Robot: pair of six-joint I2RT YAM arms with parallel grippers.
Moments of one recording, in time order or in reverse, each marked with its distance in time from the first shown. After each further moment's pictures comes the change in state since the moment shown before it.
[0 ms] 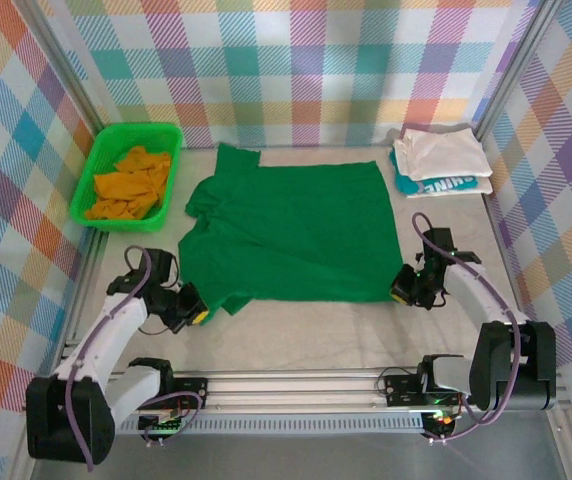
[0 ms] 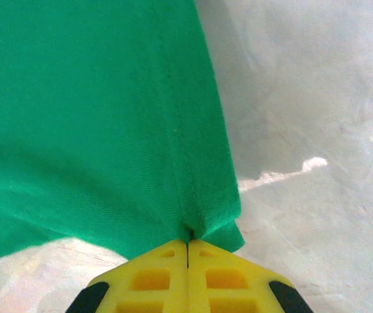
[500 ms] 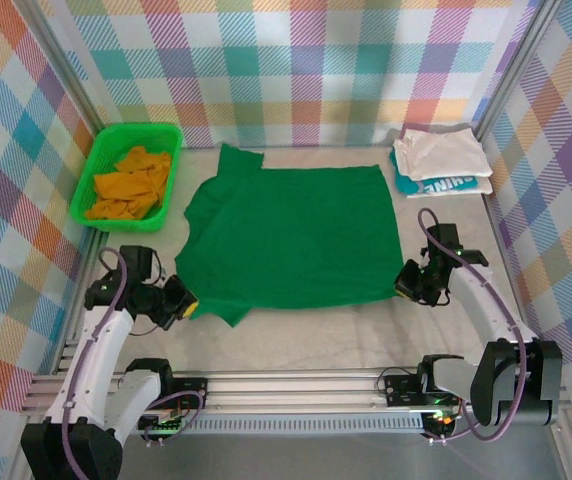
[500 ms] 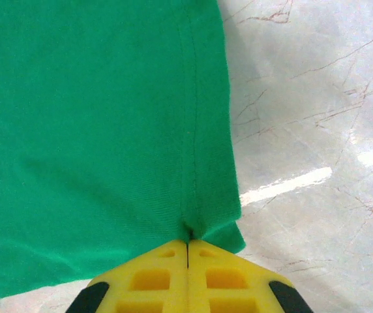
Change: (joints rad) left arm 0.080 -0.125 0.105 -0.154 0.018 -0.040; right arm 0.000 -0.074 0.053 -0.064 0.039 0.005
